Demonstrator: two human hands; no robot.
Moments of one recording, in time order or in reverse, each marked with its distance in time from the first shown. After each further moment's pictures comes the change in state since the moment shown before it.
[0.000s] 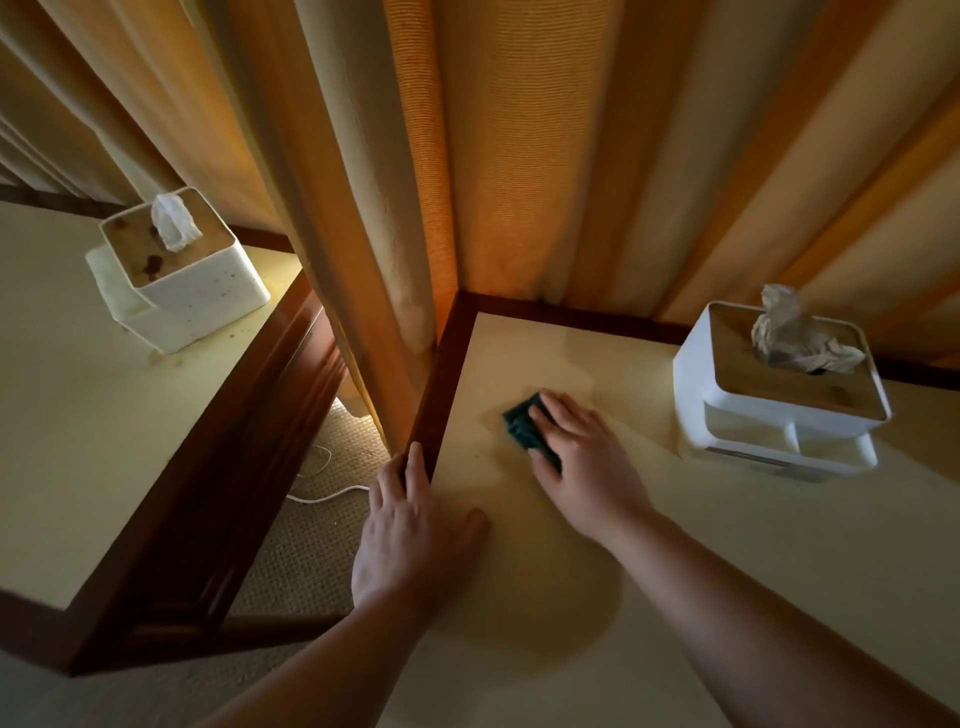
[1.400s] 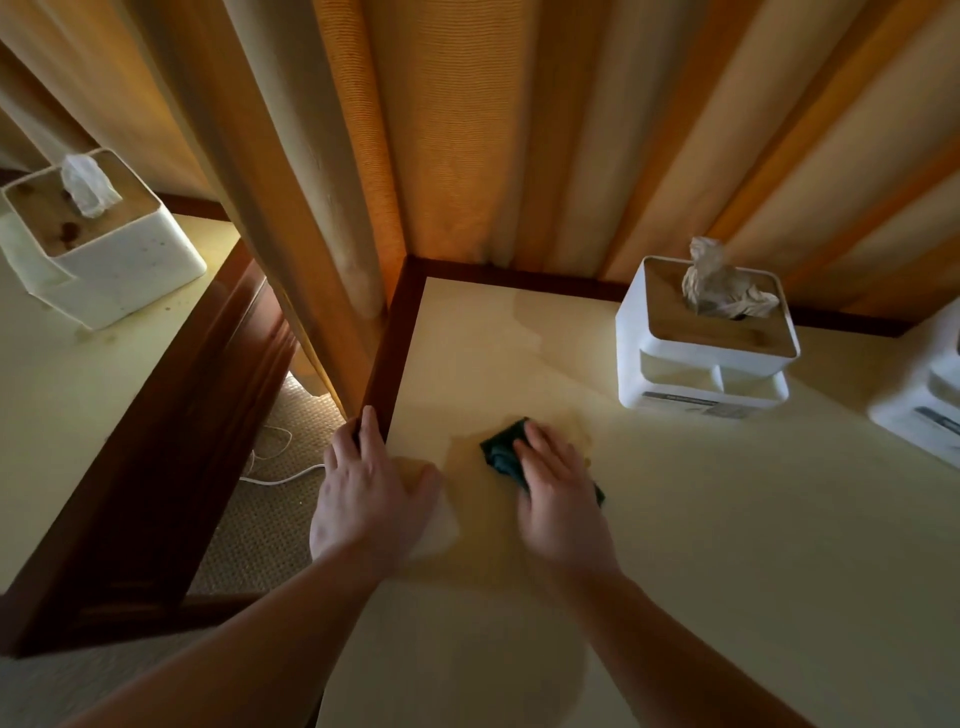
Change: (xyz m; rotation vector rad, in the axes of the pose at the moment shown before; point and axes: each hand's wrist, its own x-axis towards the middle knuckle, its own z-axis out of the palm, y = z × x) left_hand -0.007 0.006 -0.001 0.035 0.032 -0.010; right_hand -0.092 -0.023 0.025 0.050 0.246 0.121
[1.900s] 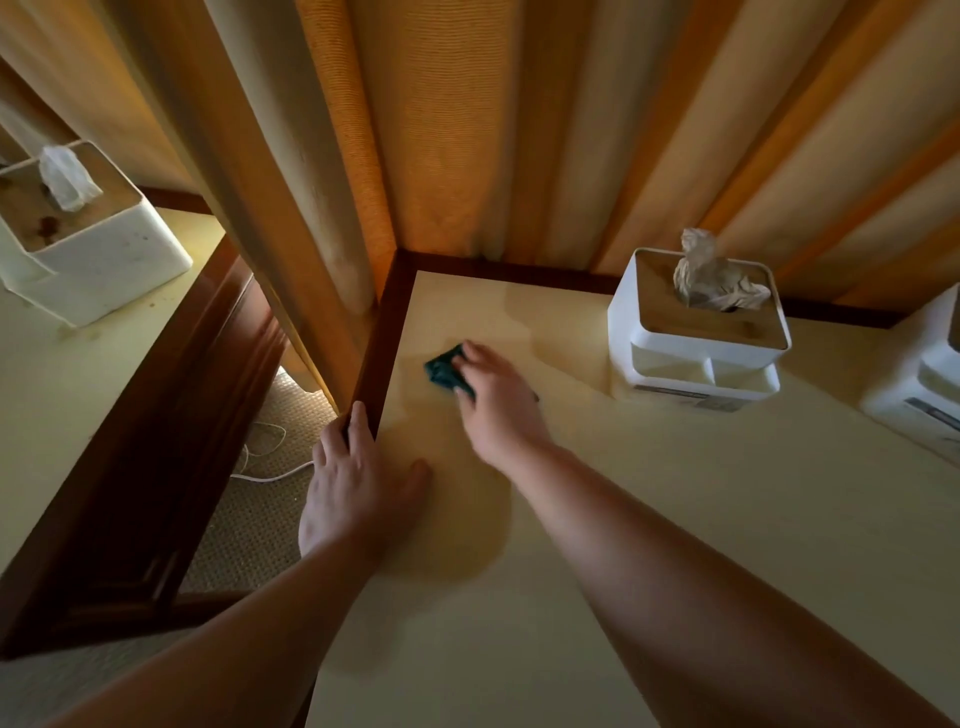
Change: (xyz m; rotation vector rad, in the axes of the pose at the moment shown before) left_hand 0.006 -0.002 0.001 -0.005 -0.033 -0.026; right_hand 0.107 -0.032 0.002 0.148 -0.181 0.060
